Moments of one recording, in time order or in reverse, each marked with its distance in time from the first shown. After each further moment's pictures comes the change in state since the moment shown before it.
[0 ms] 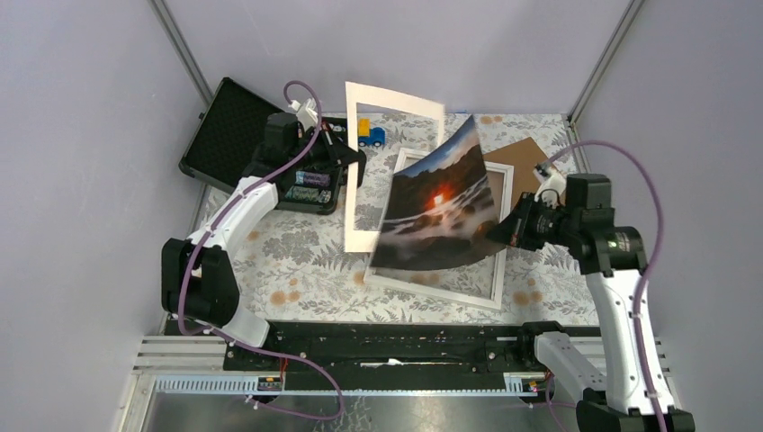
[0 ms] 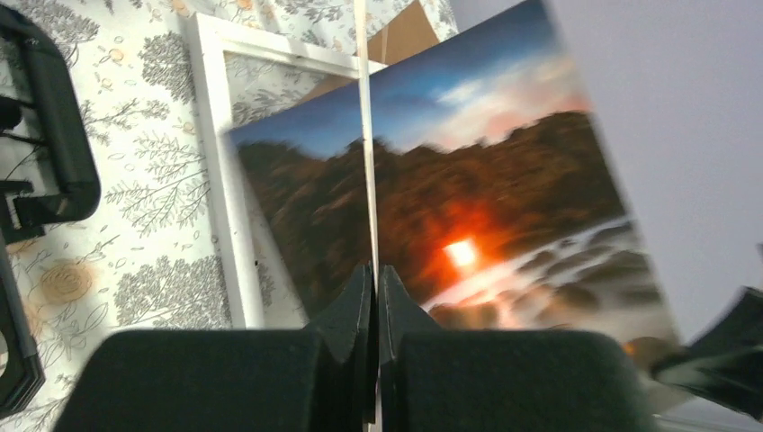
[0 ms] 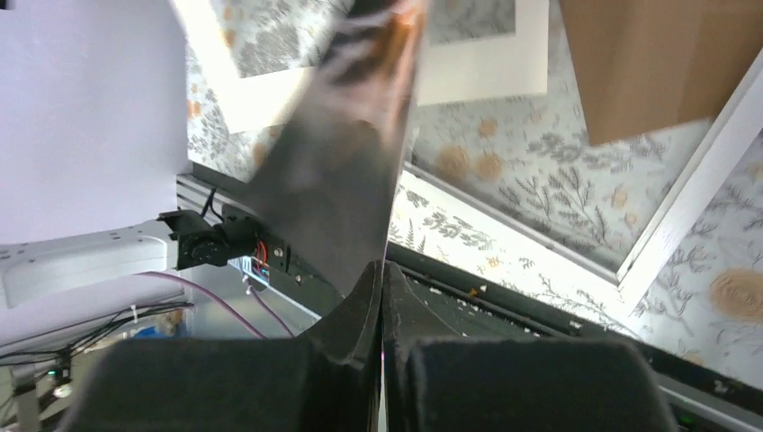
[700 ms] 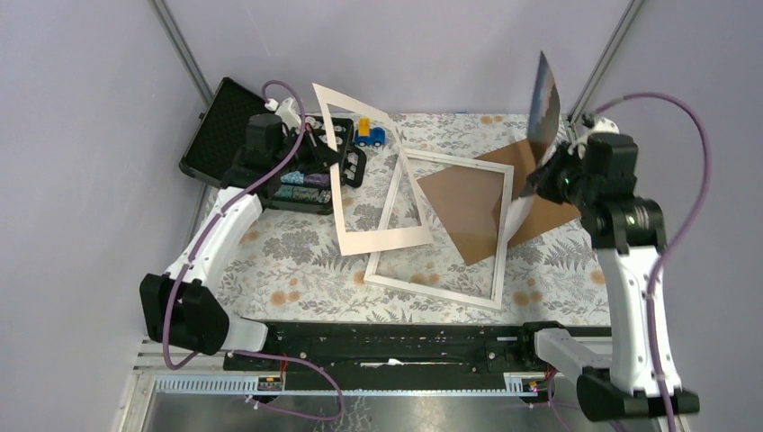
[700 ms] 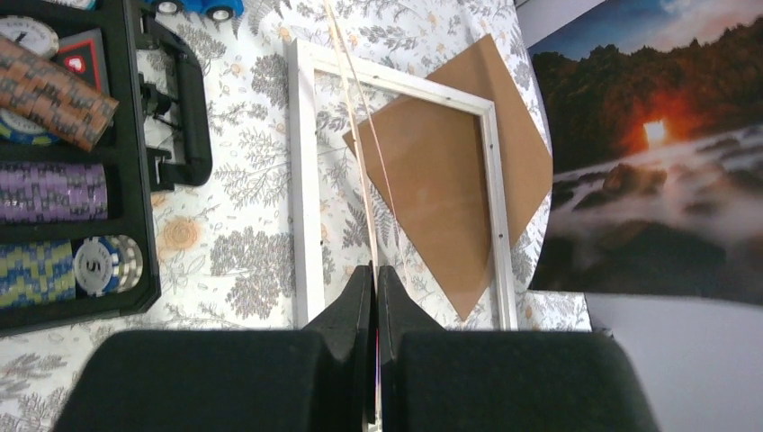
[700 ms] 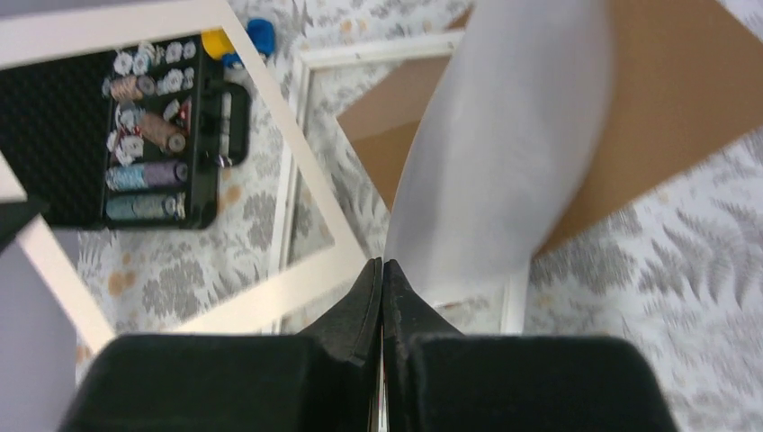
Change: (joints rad) left arm 0.027 -0.154 0.019 -0.227 -0.186 0.113; right arm 0.000 0.110 0.348 0.043 0.517 0.027
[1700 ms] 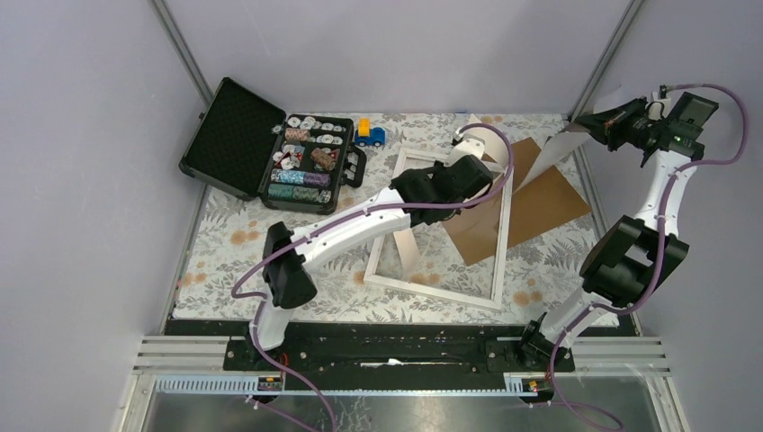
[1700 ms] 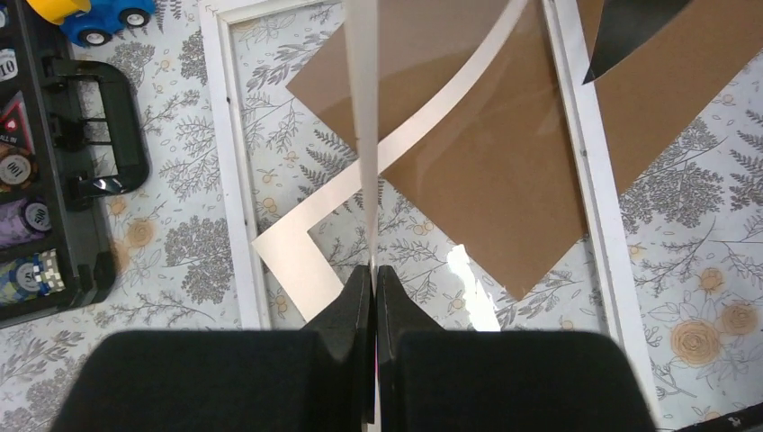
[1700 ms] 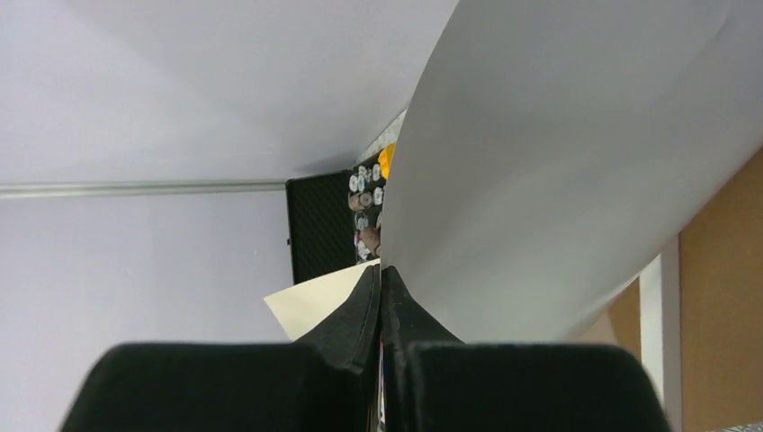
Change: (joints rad) left arm -0.869 0.633 0.850 -0.591 -0.993 0.117; right arm -0.646 0.756 0.228 0.519 -0.900 0.352
